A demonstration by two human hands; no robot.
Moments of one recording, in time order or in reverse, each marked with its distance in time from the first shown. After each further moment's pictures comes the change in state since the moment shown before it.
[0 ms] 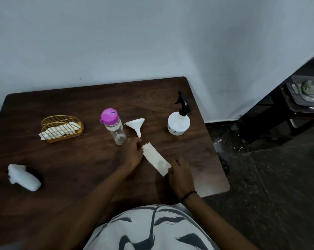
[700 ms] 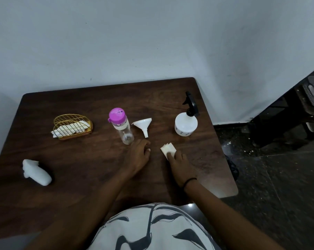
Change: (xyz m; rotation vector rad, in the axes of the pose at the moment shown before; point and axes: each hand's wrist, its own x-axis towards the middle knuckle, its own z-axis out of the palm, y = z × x) left_hand -0.015 -0.003 -0.010 0.069 -0.004 0.229; right_hand 0.040 0.005 0.018 -0.400 -0.181 -0.207
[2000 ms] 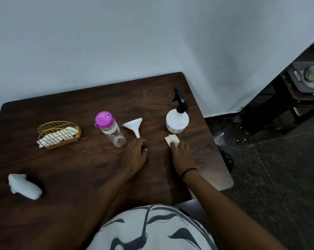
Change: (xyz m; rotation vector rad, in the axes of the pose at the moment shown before) left_hand 0.008 0.010 0.007 -0.012 -0.079 -0.024; right_hand 0.018 0.023 -0.004 0.064 -0.018 0.190
